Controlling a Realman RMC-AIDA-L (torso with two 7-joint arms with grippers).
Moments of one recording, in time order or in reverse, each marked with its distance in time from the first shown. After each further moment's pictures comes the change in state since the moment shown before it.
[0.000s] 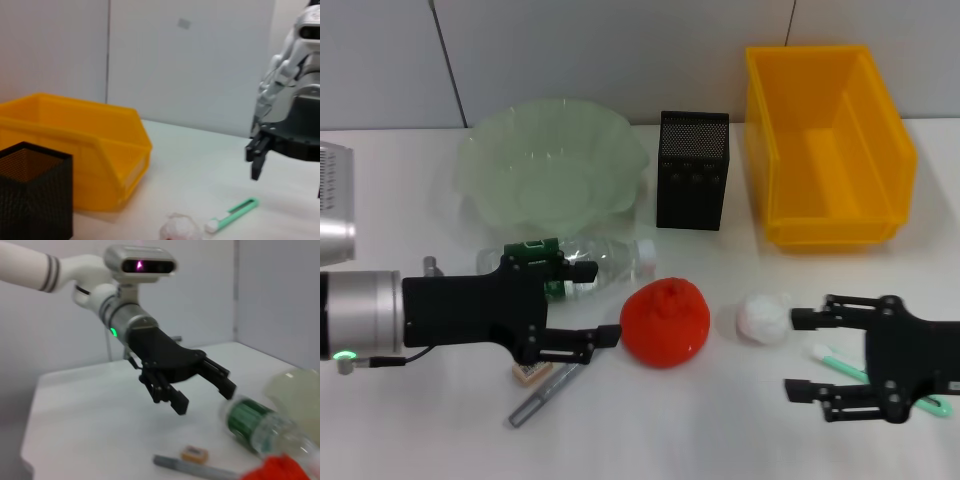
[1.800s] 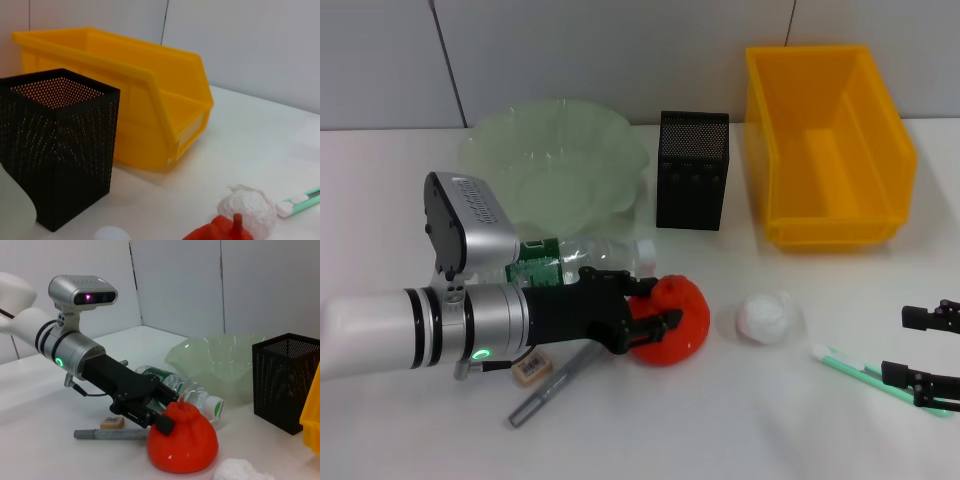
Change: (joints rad) left arm -0.248 -0.008 0.038 -0.552 -0.147 -0.453 0.210; right arm -0.089 0.001 0.275 0.020 -0.114 -0.006 0.013
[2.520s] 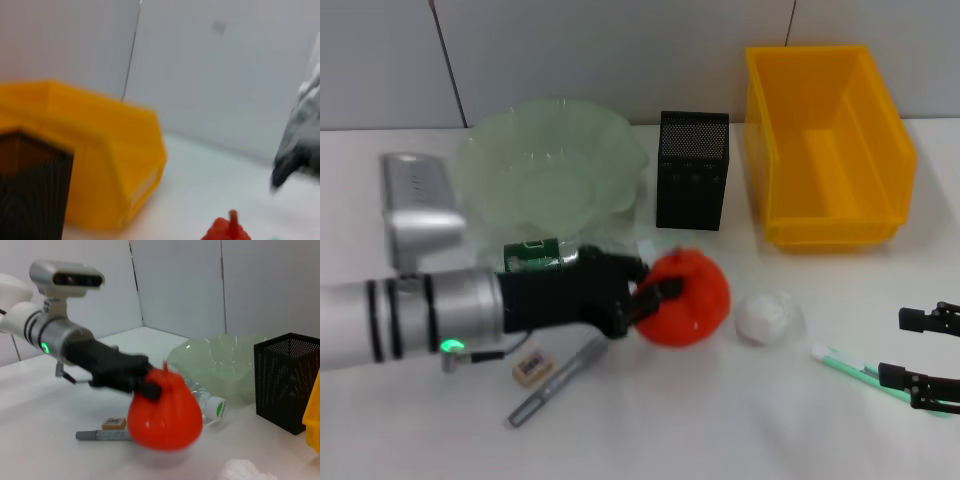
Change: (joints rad) left arm 0.074 0.005 -0.009 0.129 -0.047 0.261 -0.060; right arm 0.000 0.003 0.000 -0.008 0.000 0.000 -0.002
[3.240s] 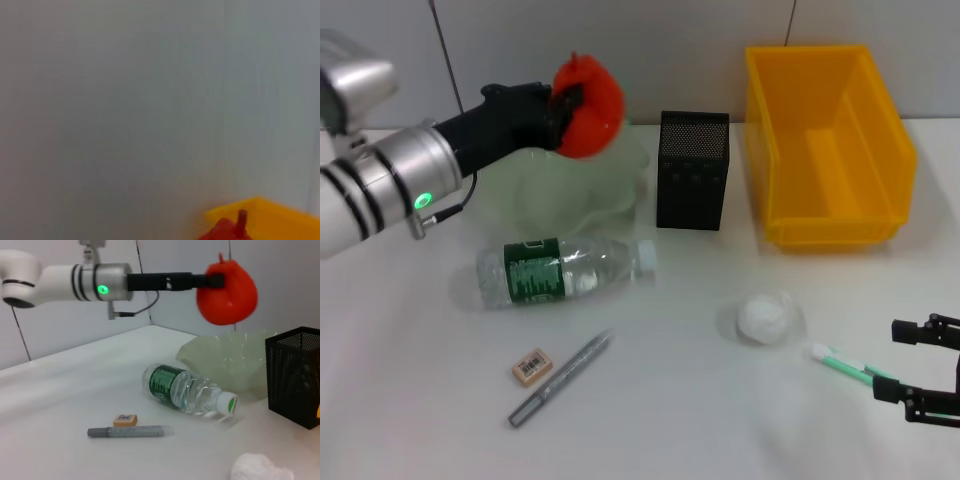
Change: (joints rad) left arm -0.013 -0.001 0.010 0.164 -0.343 -0.373 -0.020; right arm -0.003 0.001 -0.008 -0.025 -0.007 -0.008 -0.010
